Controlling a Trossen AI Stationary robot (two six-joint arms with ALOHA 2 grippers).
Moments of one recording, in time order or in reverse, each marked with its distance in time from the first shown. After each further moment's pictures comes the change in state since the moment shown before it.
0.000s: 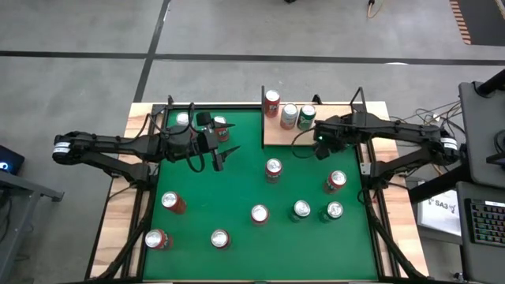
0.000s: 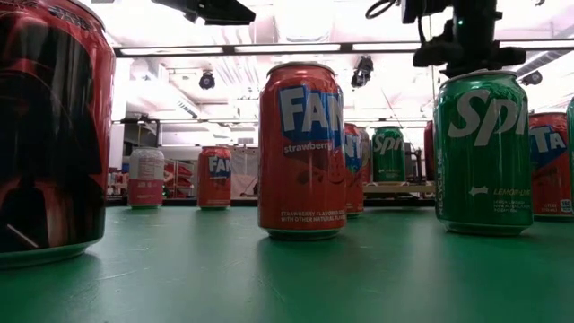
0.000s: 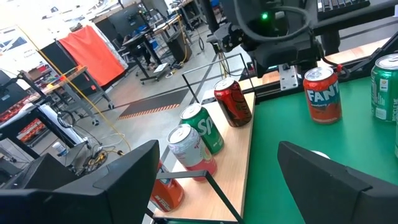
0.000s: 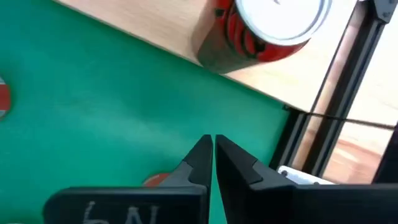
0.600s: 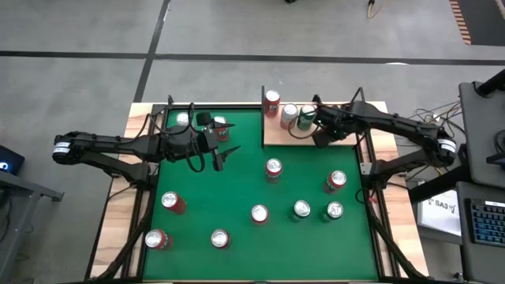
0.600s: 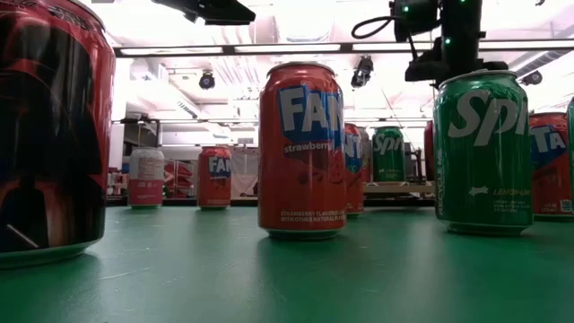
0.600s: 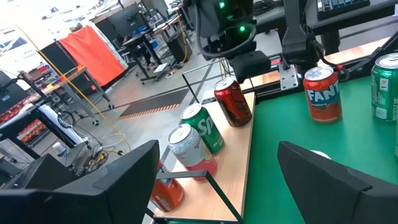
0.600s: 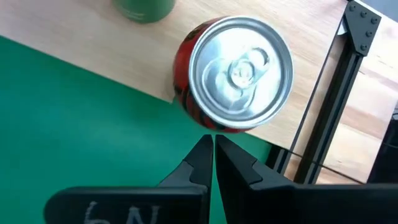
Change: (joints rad) left arm 0.000 0.000 0.000 -0.001 0.000 0.003; right arm -0.189 0.027 -0.004 0.093 0.027 -0.197
